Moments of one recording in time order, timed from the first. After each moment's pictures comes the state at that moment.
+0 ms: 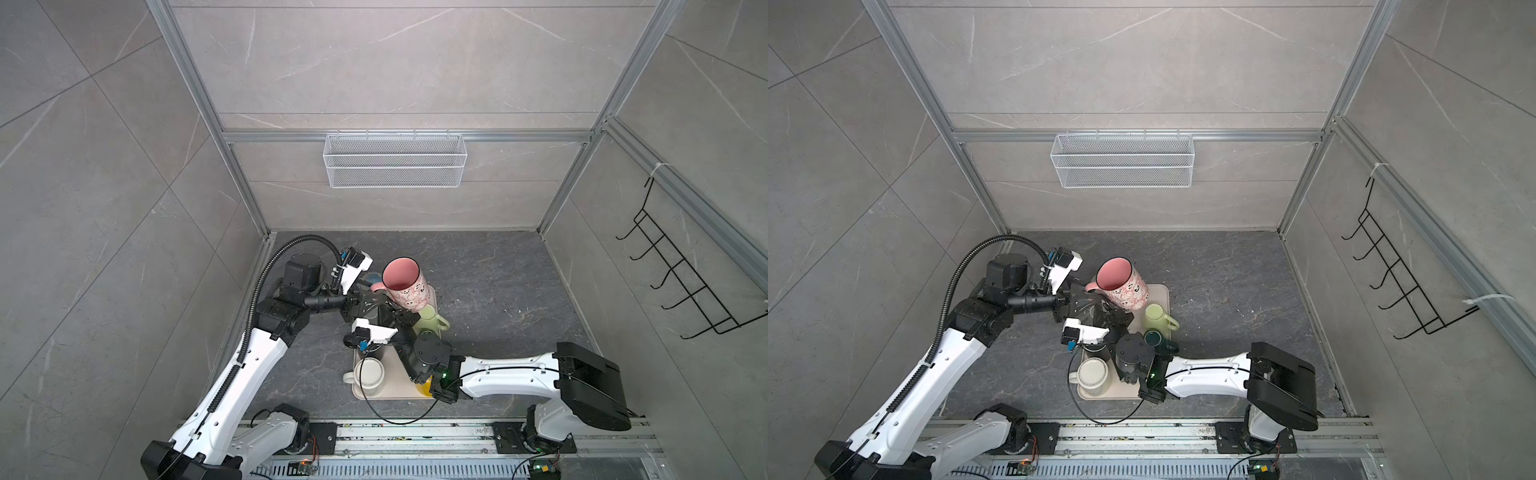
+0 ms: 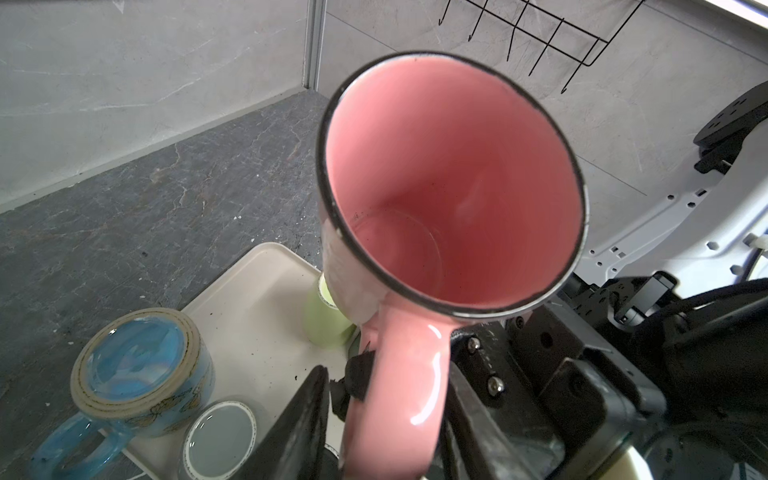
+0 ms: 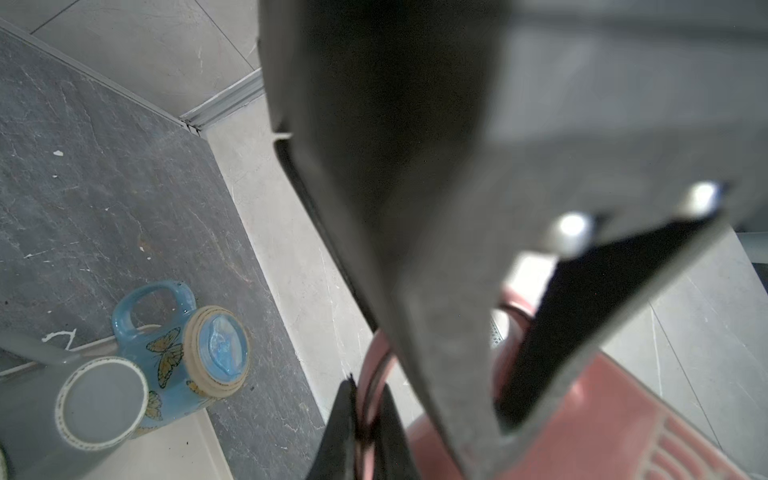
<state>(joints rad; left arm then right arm) -0.39 1.05 1.11 -0.59 0.78 0.12 1.27 1.60 0.88 0.90 0.80 -1.23</state>
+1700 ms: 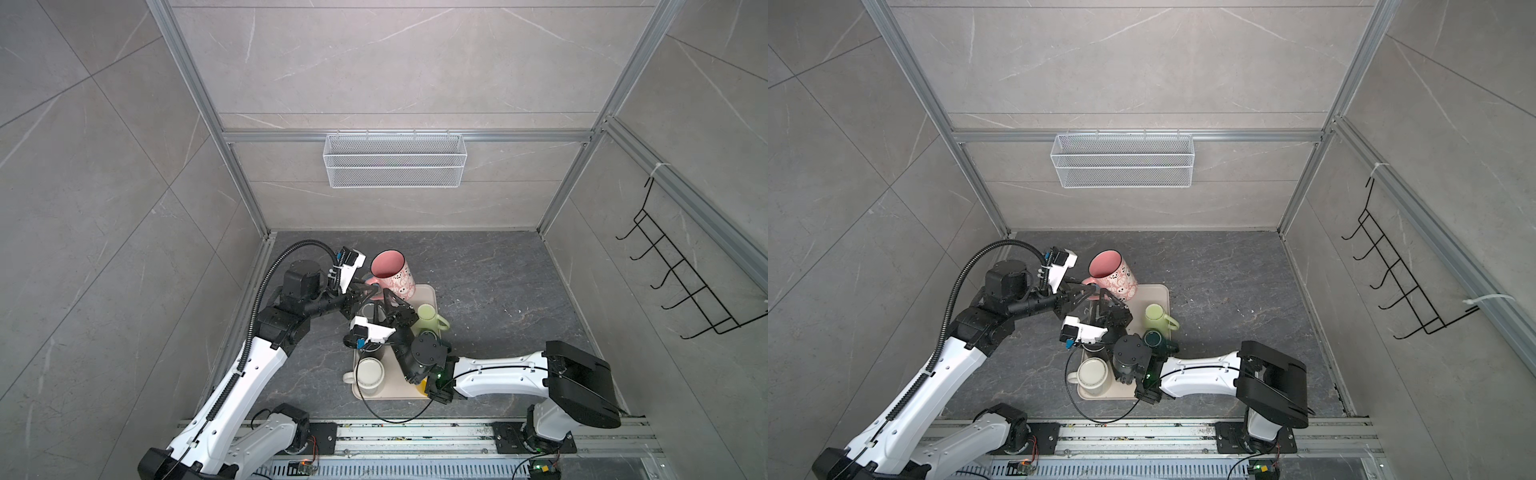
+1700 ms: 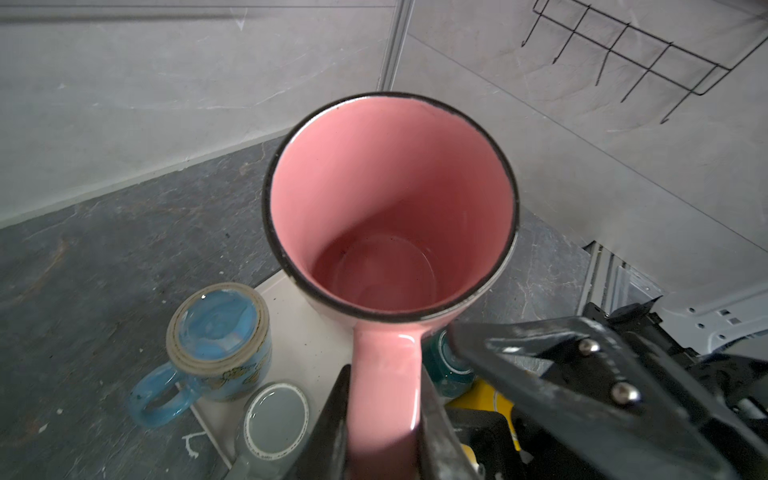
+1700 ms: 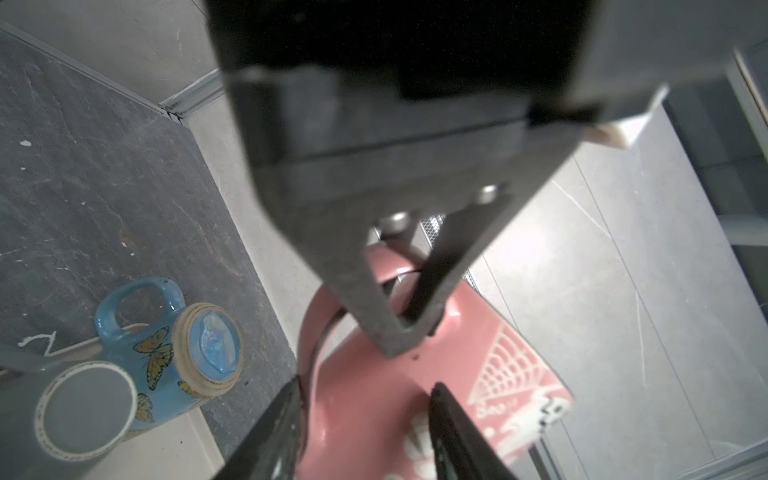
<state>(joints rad) -0.41 1.00 1.02 -0.46 0.54 -0.01 1.27 1.65 0.89 0.97 0.85 -1.26</state>
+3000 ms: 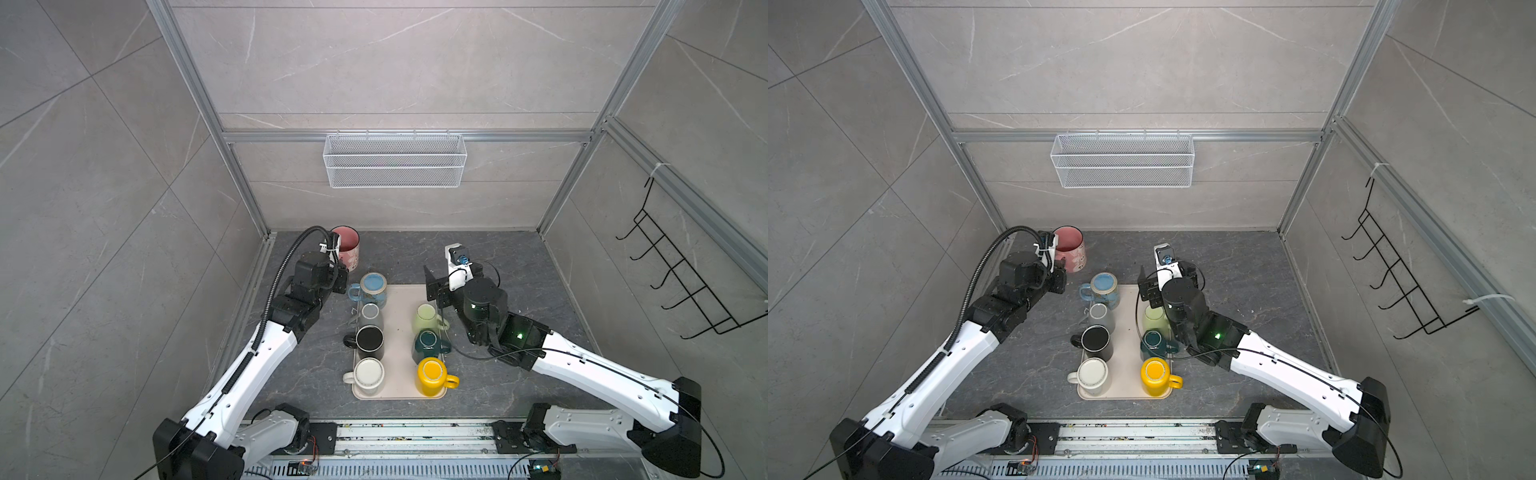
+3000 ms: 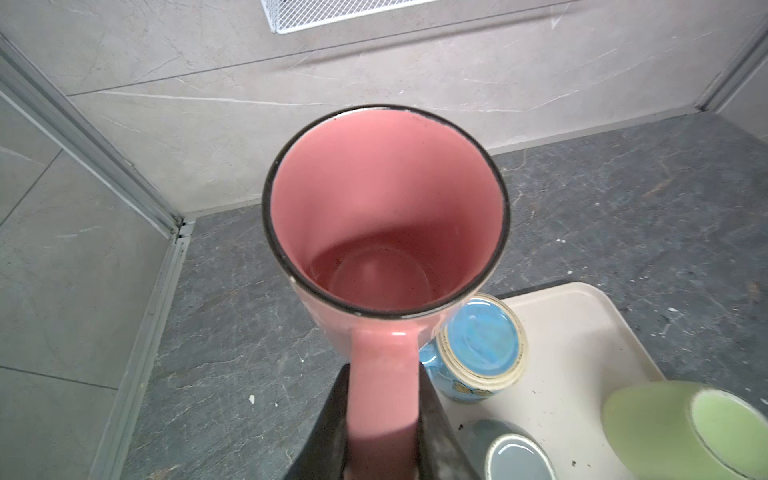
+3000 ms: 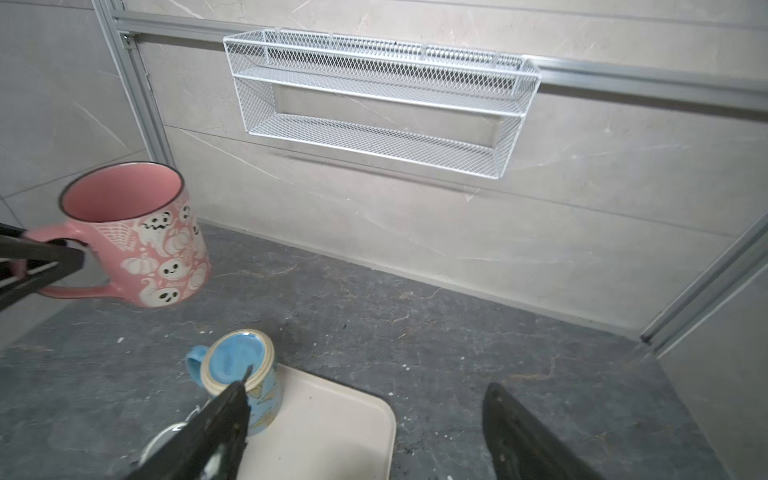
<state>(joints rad) -0.41 1.15 1.07 -0.36 -0.23 0.02 0.93 1.18 1.09 -0.14 0.62 0.12</state>
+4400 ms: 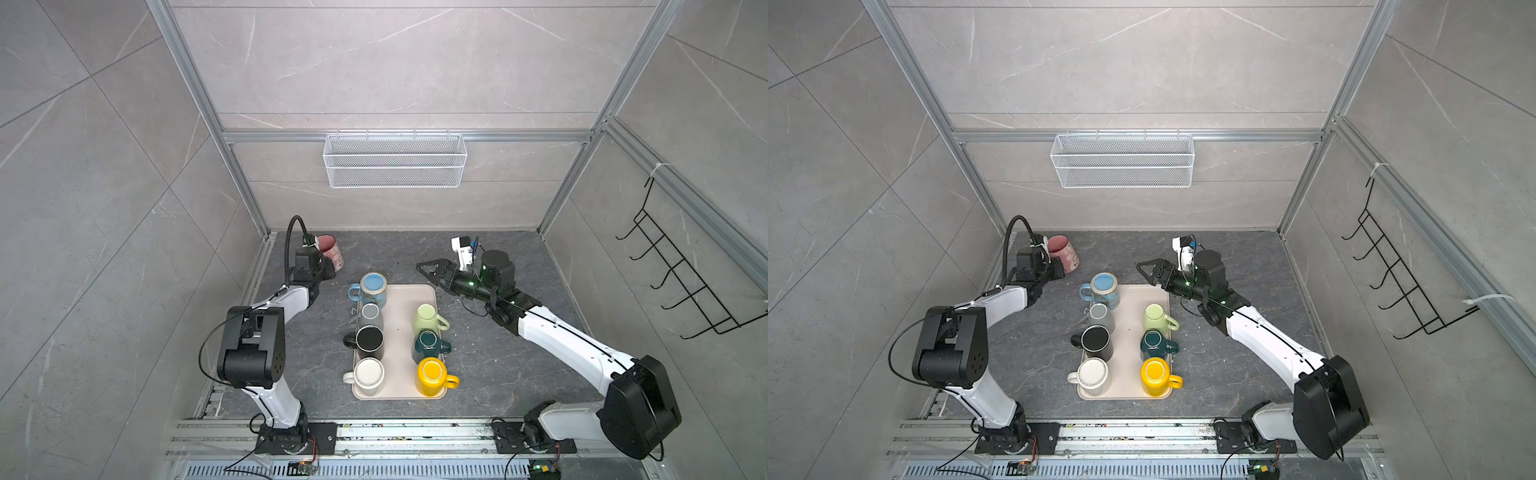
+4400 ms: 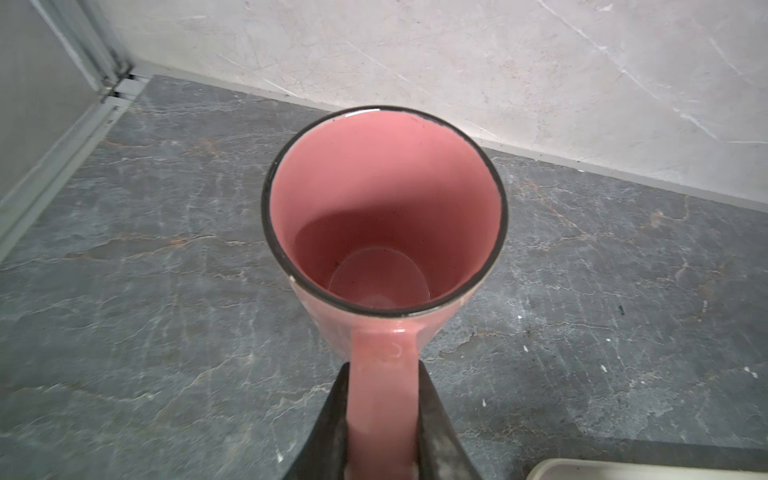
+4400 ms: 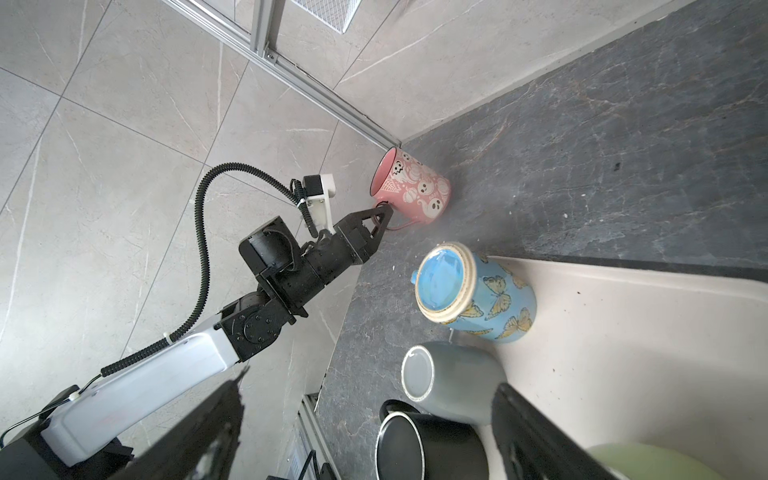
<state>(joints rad) -0.09 1.73 1.00 0.21 0.02 -0.22 0.48 1.35 0.95 0.16 -0.51 0.86</state>
